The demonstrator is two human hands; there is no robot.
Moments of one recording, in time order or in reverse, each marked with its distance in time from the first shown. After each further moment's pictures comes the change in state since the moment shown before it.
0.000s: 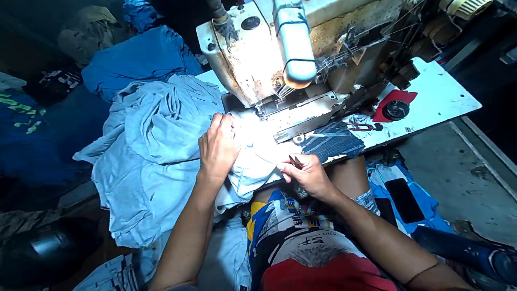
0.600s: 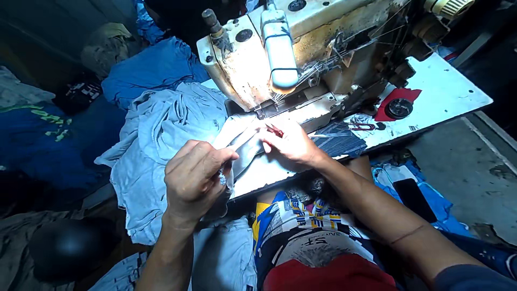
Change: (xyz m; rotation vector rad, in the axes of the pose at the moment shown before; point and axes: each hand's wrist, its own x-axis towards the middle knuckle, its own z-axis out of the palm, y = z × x) left_hand -0.032 0.002 -0.080 -0.331 0.366 0.548; right_hand 0.075 -0.030 -0.002 -0.167 -0.201 -0.273
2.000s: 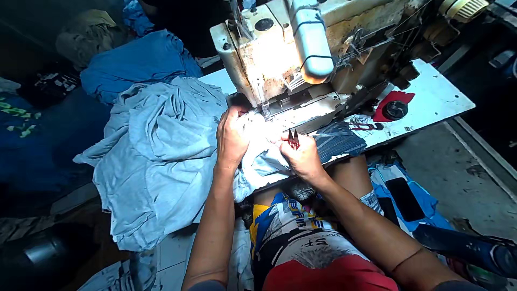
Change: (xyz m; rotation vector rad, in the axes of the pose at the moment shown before) left_hand -0.023 -0.063 0.113 -0.059 -0.003 -0.490; right_hand -0.034 0.015 0.038 -0.009 0.460 0.226
